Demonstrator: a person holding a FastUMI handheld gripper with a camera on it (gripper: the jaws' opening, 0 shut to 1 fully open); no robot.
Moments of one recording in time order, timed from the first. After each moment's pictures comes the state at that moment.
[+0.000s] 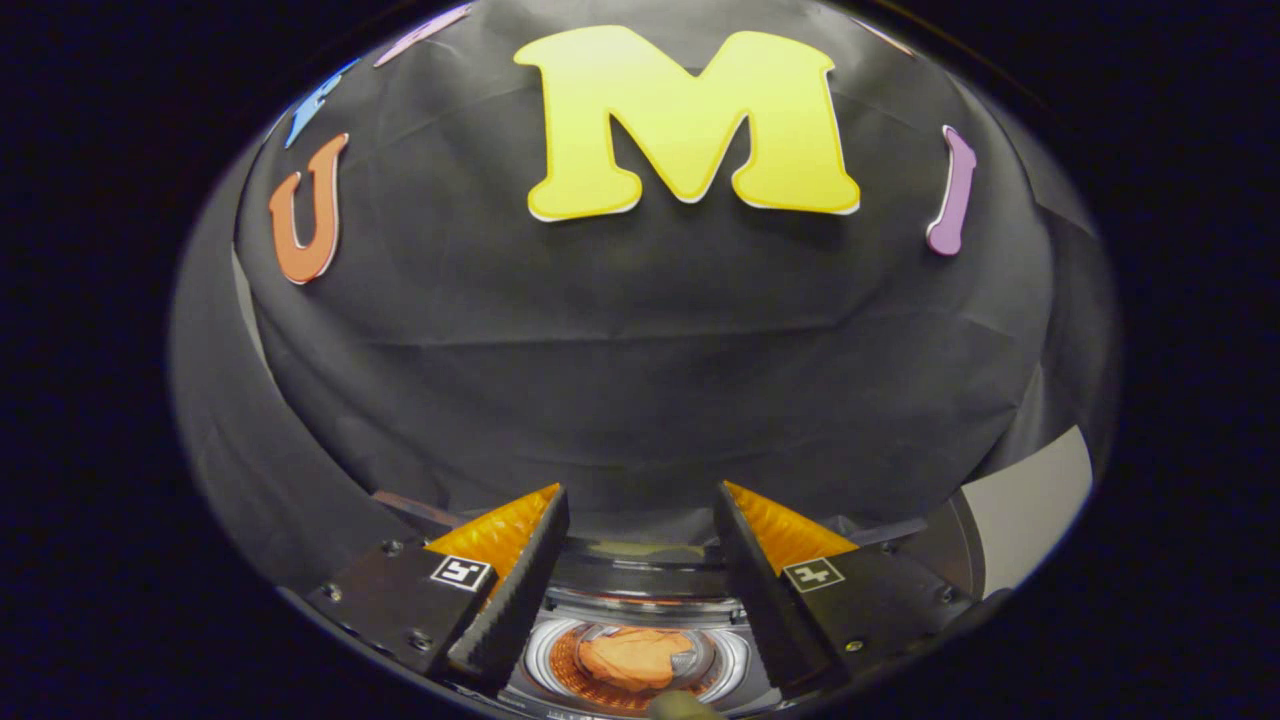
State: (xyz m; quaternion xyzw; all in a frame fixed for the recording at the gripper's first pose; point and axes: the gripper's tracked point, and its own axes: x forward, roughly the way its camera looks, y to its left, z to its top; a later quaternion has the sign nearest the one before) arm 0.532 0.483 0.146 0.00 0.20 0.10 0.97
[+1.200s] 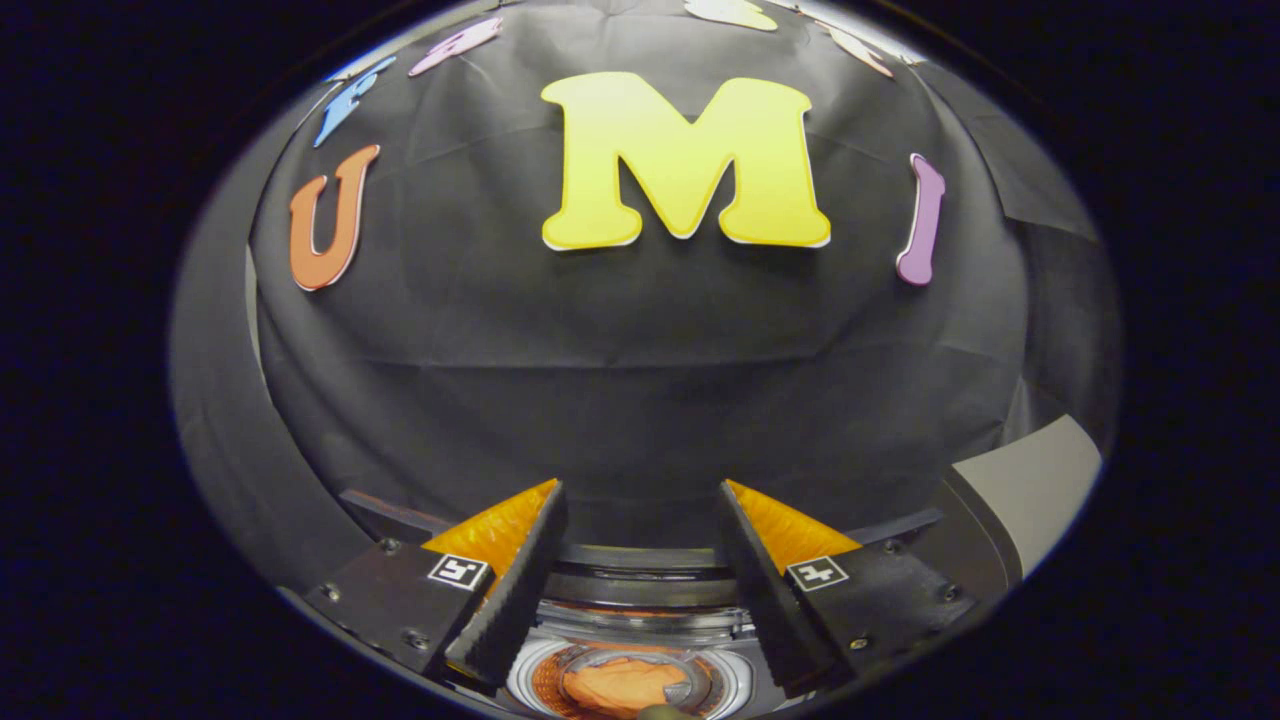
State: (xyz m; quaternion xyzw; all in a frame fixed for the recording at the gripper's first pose) arm 0.500 0.481 0.127 0.00 0.09 0.09 0.99
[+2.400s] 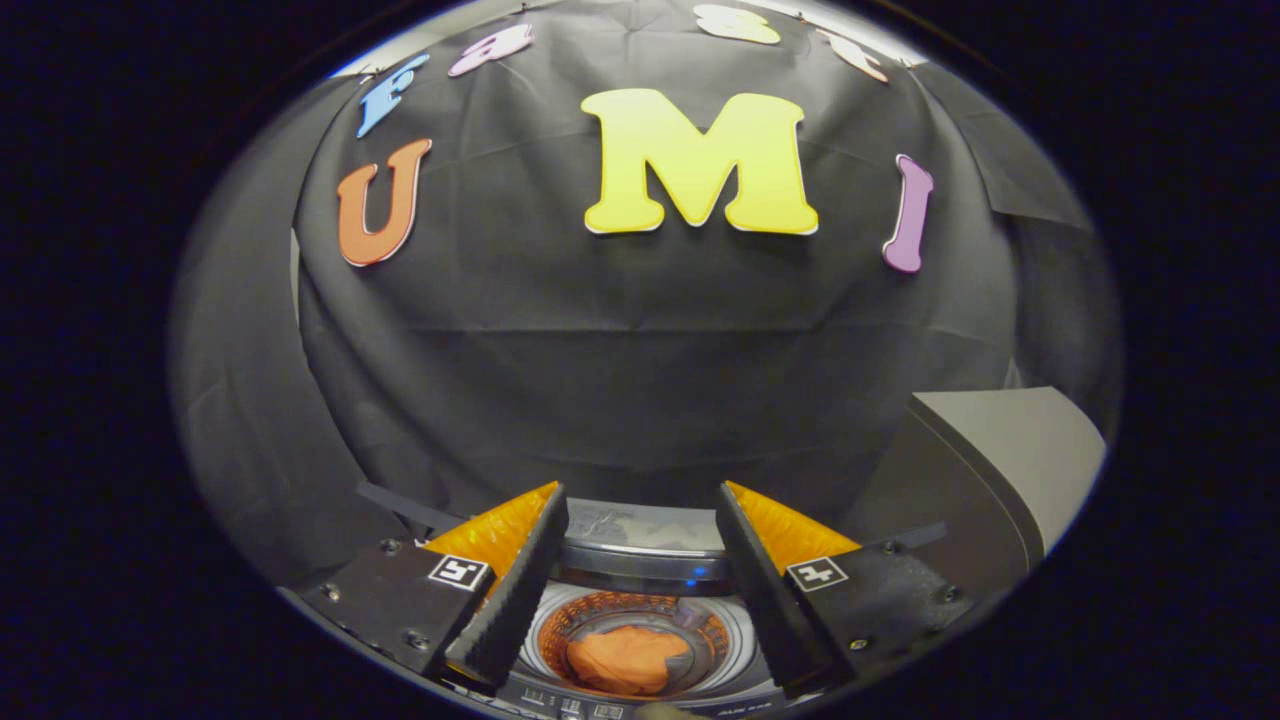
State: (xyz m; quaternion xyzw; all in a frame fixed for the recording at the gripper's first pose) arm 0.413 0.473 0.081 -0.01 0.11 0.12 0.99
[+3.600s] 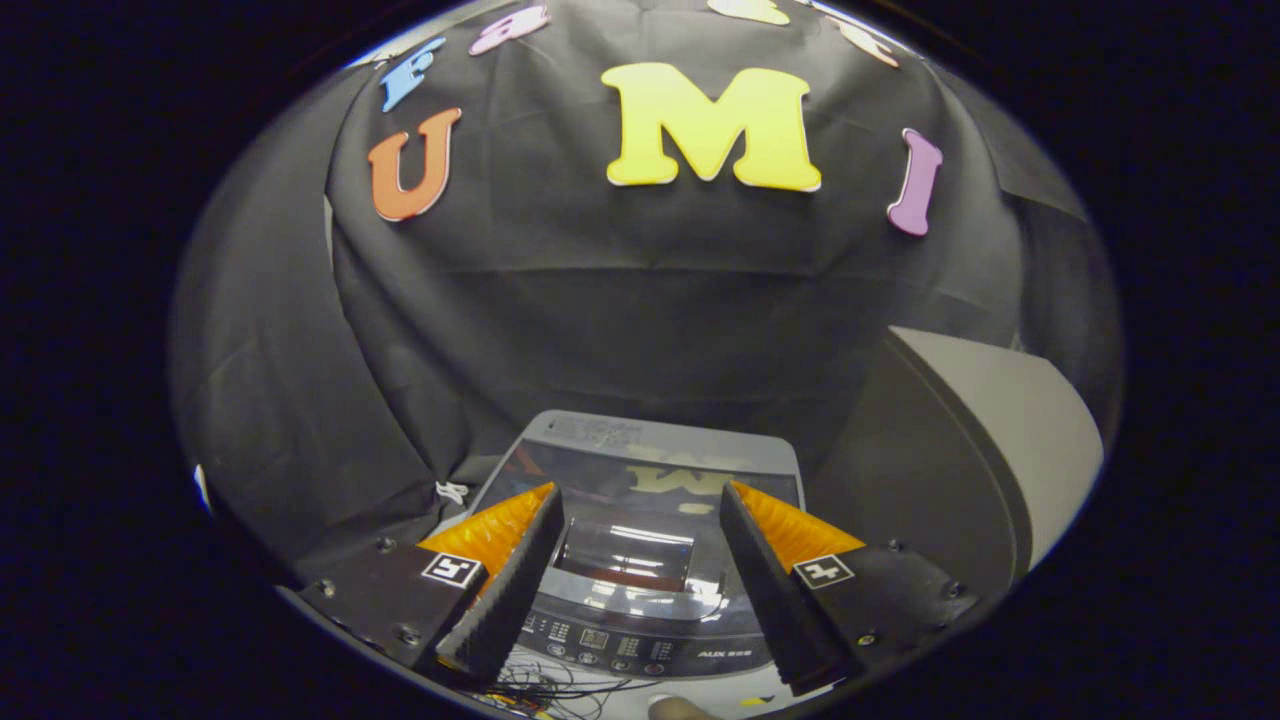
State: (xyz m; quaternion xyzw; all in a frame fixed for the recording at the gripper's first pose) arm 0.326 0.434 0.061 -0.04 0.16 0.15 0.98
